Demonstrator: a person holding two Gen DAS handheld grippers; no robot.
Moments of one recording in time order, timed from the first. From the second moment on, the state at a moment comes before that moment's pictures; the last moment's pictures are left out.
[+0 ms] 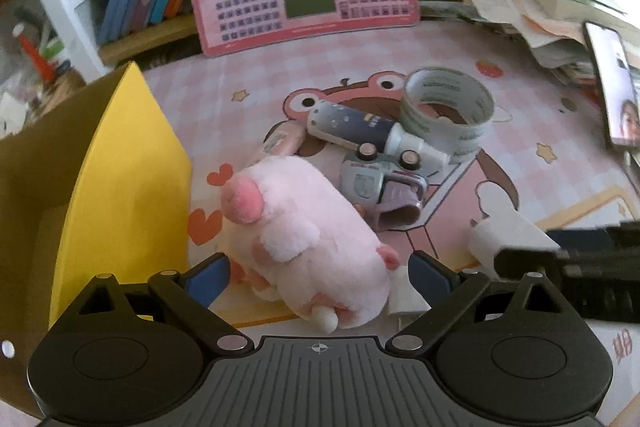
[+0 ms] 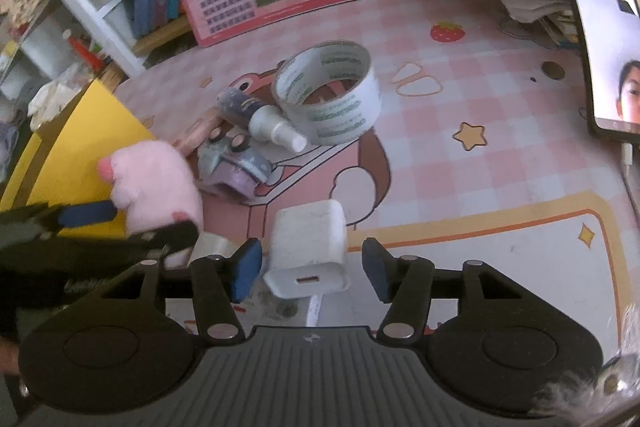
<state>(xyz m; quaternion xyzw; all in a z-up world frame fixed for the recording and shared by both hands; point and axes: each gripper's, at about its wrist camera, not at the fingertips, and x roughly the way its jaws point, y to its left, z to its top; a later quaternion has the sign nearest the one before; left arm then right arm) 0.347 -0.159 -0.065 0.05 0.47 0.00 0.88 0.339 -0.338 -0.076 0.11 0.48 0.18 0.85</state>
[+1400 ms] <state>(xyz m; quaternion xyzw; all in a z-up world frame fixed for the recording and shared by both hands) 0.223 -0.117 -0.016 -0.05 0.41 -0.14 0.90 0.223 -0.279 -0.036 0.03 0.45 0.10 0.89</state>
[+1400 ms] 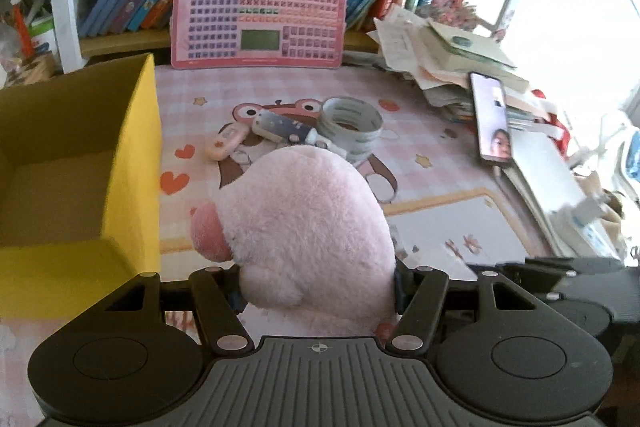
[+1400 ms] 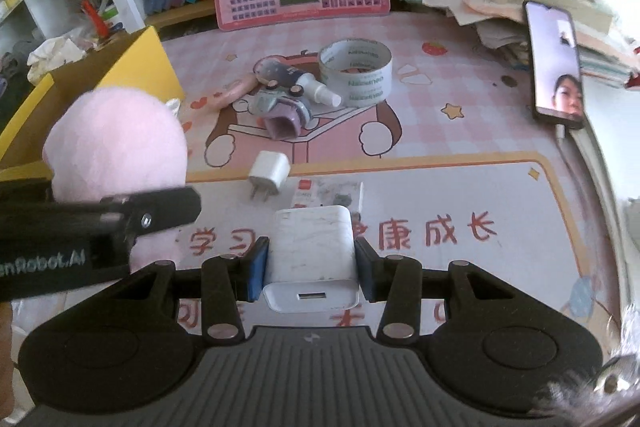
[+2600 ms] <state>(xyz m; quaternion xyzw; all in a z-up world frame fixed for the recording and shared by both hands) 0.052 0.093 0.003 -0.12 0.37 -0.03 0.92 0.086 -0.099 -0.003 -0.05 0.40 0.22 0.89</state>
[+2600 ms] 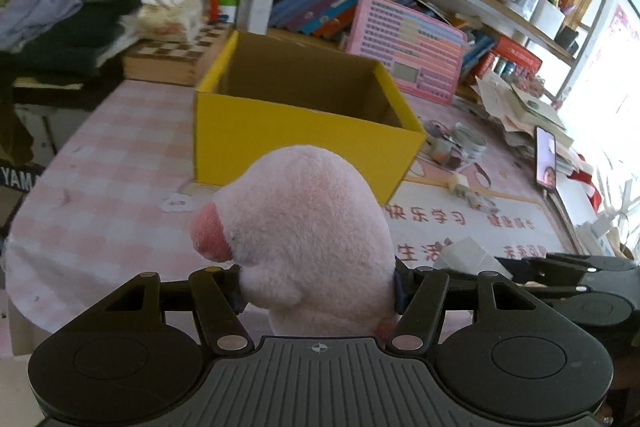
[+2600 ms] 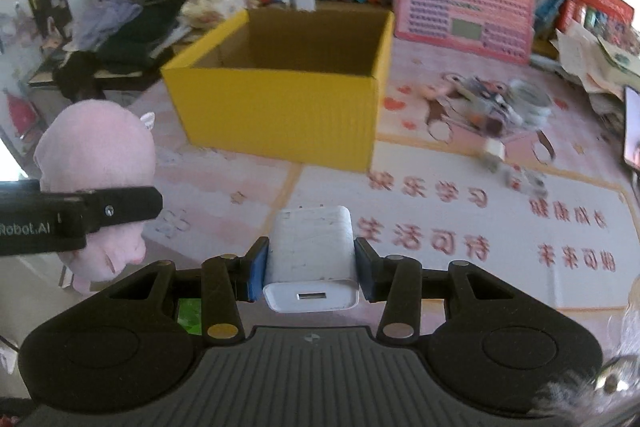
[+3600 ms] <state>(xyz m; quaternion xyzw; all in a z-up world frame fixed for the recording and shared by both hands) 0.081 0.114 0.020 -0.13 0.33 -0.03 0.93 0.112 -0.053 0.035 -0.09 0.35 0.27 0.89</state>
